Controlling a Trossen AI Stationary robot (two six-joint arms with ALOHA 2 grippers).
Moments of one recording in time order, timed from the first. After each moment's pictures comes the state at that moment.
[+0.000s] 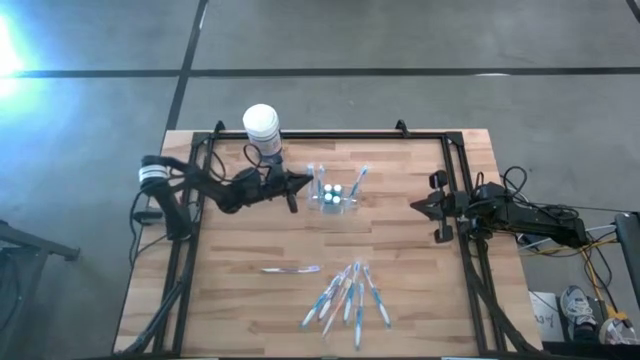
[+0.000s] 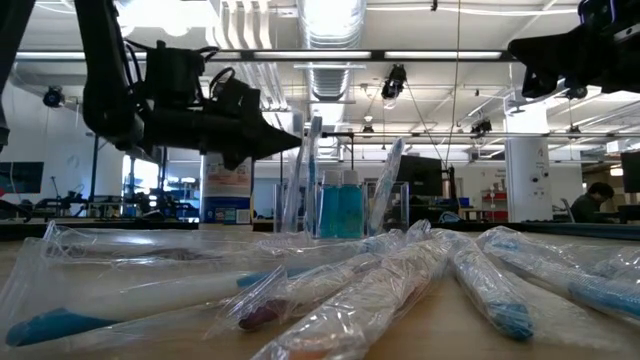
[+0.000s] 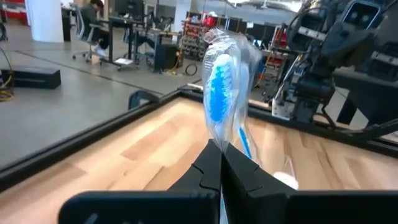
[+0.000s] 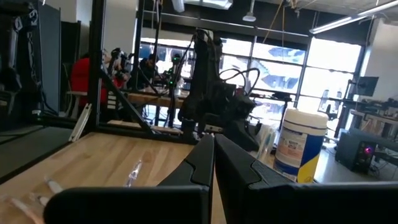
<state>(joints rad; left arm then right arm) 0.31 1.70 0.42 1.33 -0.03 -0.18 -0.15 0.03 0.04 0.17 -0.18 -0.08</state>
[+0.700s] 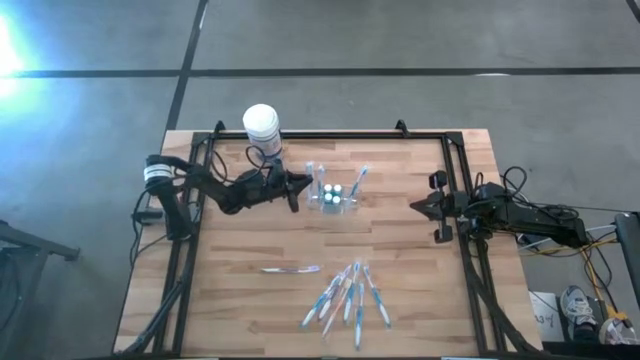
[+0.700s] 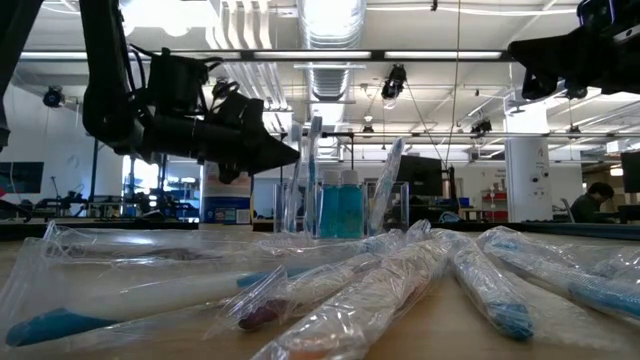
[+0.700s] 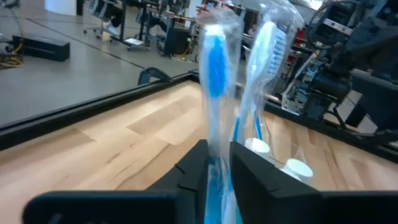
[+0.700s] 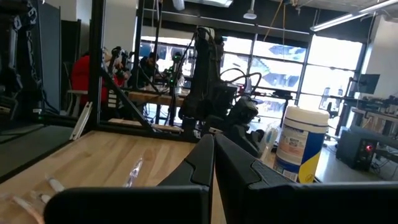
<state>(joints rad) 0.30 1.74 0.42 1.30 -0.07 -0.28 -0.15 0.03 0.04 0.17 -0.18 -0.08</state>
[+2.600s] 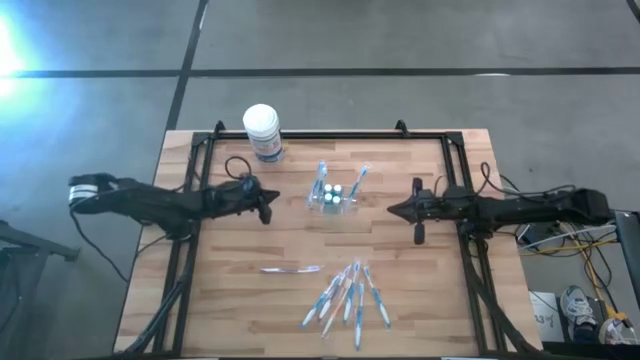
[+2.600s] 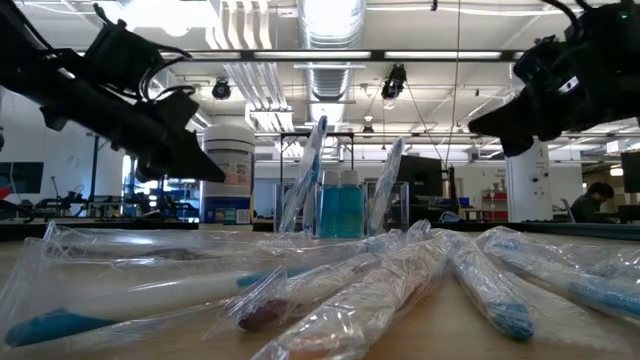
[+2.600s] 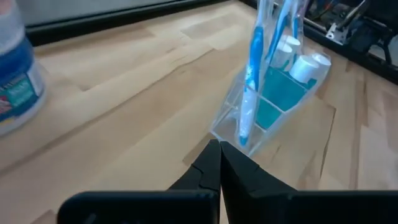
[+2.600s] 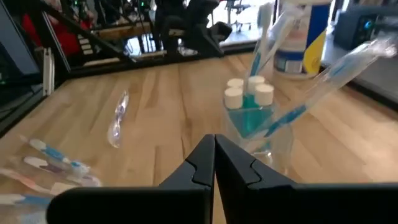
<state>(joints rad) 0.19 1.11 0.20 0.52 -0.26 -0.44 -0.11 0.68 0.04 0.47 -0.03 0.14</state>
